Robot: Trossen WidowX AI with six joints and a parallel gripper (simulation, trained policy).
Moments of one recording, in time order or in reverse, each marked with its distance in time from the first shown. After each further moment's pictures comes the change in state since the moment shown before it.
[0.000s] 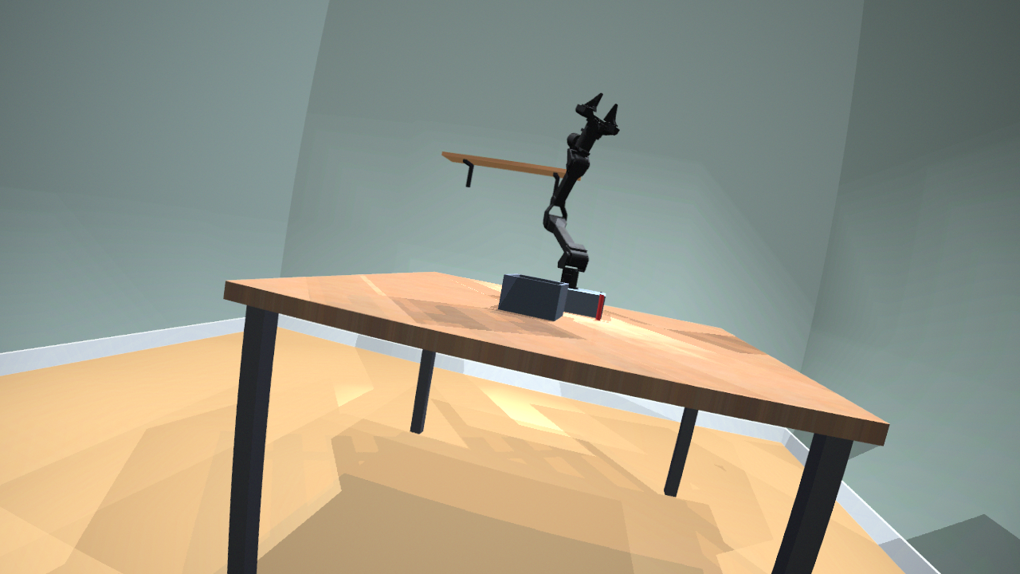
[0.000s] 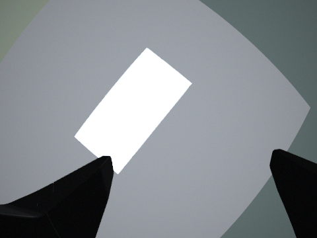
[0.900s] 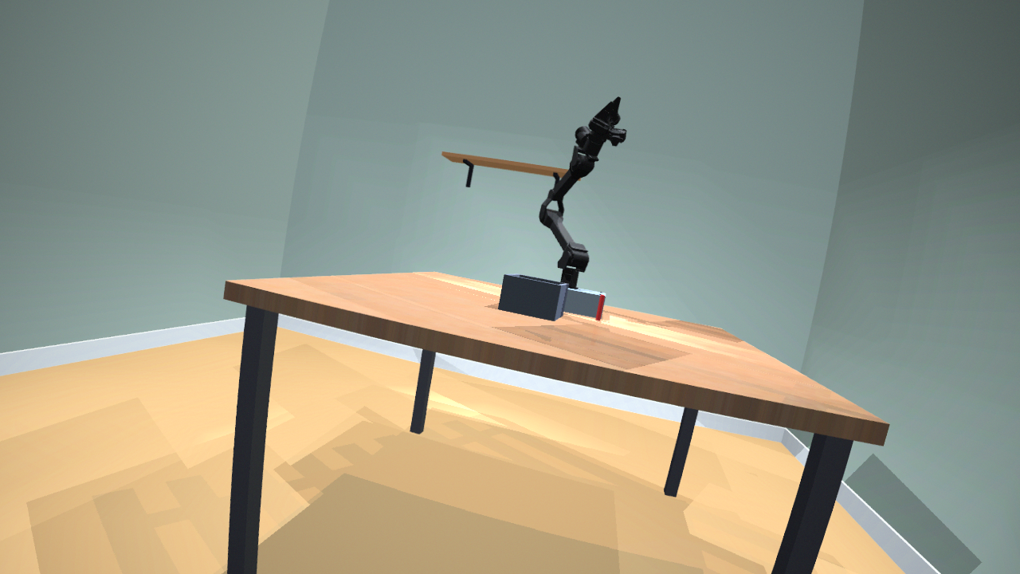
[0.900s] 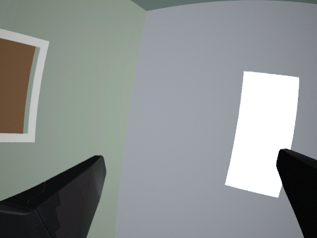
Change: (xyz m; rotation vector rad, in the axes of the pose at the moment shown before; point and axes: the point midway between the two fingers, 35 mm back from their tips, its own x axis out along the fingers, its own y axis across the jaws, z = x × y) arm -0.009 0.064 0.107 0.698 -0.152 0.383
